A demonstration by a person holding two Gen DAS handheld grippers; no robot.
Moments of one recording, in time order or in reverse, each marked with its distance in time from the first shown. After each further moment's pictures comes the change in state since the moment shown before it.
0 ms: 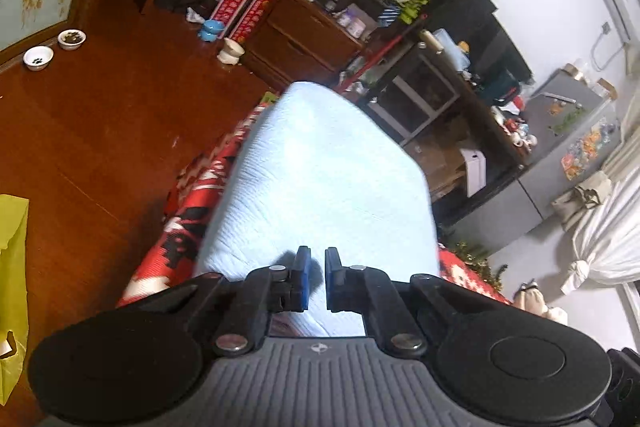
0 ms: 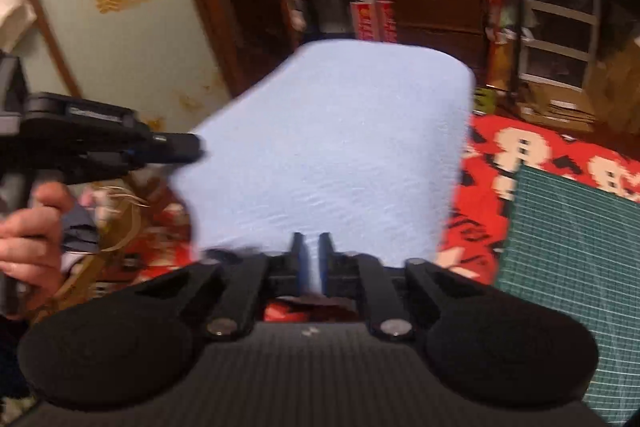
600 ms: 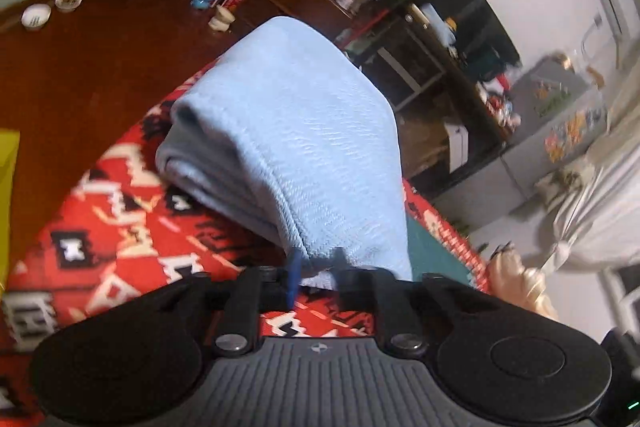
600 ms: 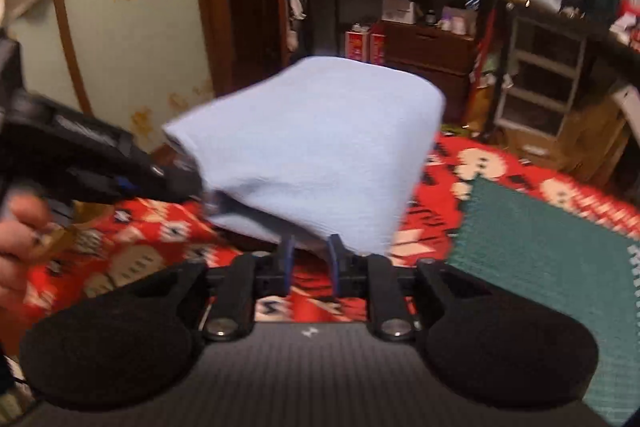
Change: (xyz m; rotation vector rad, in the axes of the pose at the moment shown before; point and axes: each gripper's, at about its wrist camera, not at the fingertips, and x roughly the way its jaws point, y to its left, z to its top) left arm -0.014 -0.012 -0.072 -0.101 0.050 -0.024; right arm -0.049 0.014 -0.044 -0.160 -0.056 -0.185
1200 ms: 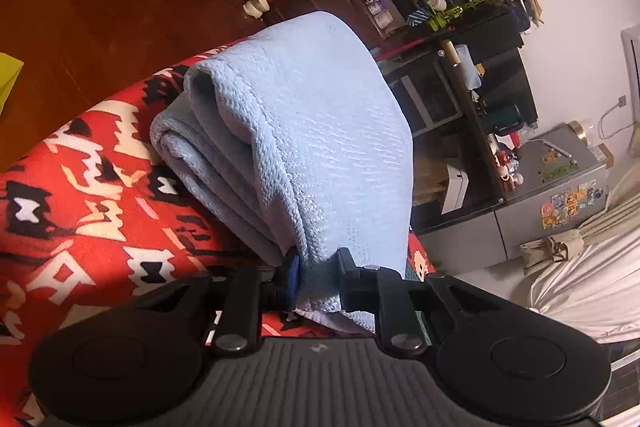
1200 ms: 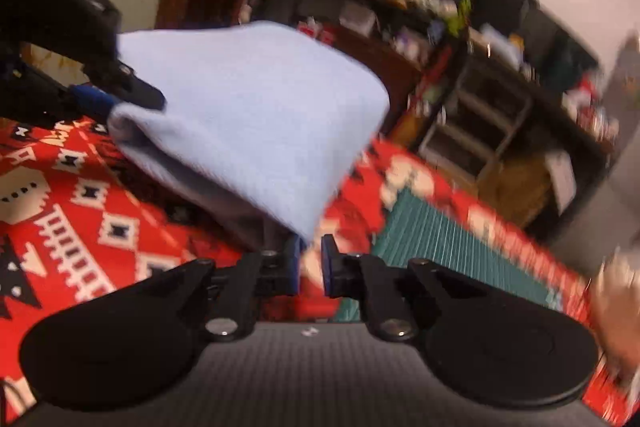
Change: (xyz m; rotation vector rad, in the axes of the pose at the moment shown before) left arm 0.024 0.006 0.006 -0.205 -0.024 -0.035; right arm 0.026 0.020 -0.024 -0.184 0.030 -0.256
